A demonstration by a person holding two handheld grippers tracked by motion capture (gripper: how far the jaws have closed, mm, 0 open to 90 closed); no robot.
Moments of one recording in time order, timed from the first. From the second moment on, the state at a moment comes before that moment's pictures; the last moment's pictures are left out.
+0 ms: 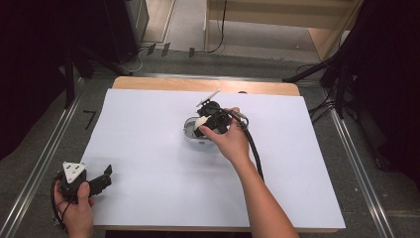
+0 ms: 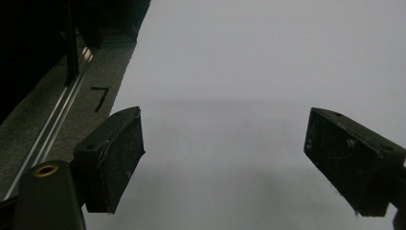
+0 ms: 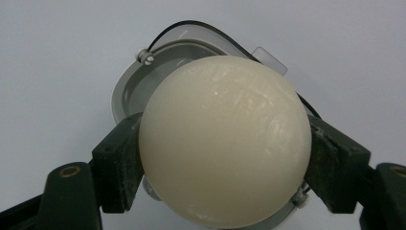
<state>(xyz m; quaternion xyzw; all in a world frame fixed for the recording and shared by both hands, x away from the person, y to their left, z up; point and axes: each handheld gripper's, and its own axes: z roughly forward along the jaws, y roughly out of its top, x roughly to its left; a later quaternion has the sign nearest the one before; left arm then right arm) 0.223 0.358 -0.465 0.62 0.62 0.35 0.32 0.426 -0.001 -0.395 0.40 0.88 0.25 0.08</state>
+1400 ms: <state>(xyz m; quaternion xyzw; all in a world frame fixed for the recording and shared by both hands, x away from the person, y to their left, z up) 0.223 0.358 -0.464 0.62 0.62 0.35 0.32 0.431 0.006 -0.415 0.42 0.88 0.23 0.05</state>
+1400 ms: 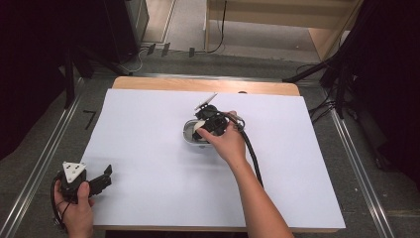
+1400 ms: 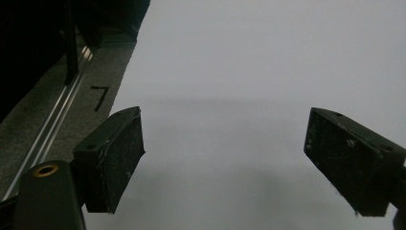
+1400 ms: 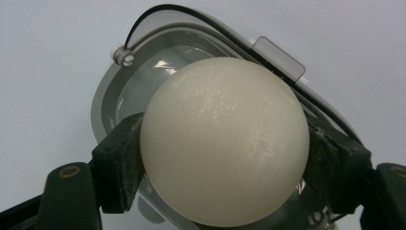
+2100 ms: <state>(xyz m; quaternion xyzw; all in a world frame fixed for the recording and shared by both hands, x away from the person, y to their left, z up) 0.224 0.358 -0.465 0.63 0.62 0.35 0.31 0.430 -0.003 -0.403 0.42 0.87 0.25 0.07</state>
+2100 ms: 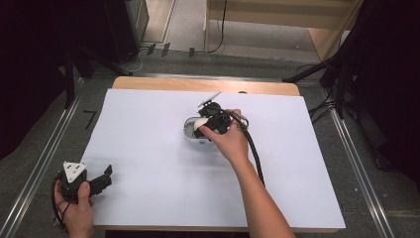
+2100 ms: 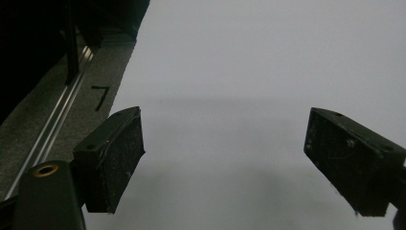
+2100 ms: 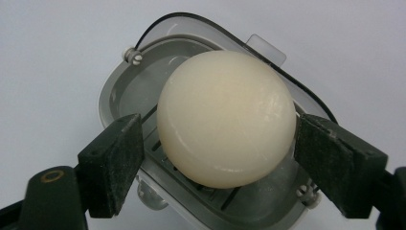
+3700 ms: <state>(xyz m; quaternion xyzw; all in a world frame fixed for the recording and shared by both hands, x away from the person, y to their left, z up) 0.224 0.356 -0.465 0.63 0.62 0.35 0.31 0.394 -0.077 -0.420 0.46 0.85 0.25 0.06</state>
